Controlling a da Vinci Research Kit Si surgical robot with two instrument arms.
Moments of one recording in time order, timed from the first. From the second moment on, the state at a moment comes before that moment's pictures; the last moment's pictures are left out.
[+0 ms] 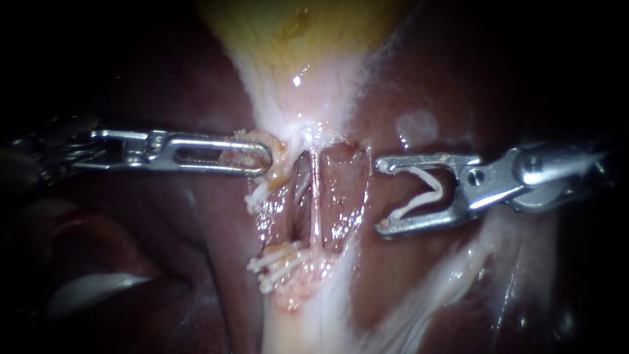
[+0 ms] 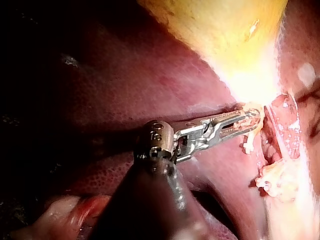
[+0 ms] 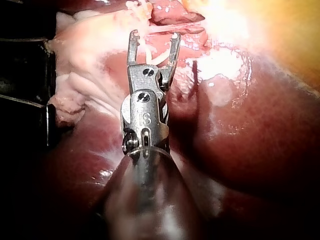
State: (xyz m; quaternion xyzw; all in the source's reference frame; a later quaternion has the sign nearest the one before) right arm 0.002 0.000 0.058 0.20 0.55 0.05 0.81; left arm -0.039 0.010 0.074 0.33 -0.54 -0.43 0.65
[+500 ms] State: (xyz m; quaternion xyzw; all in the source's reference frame) right arm 0.002 0.000 0.058 0.20 0.55 0.06 0.81; left arm -0.034 0.011 0.067 0.33 -0.54 -0.44 0.63
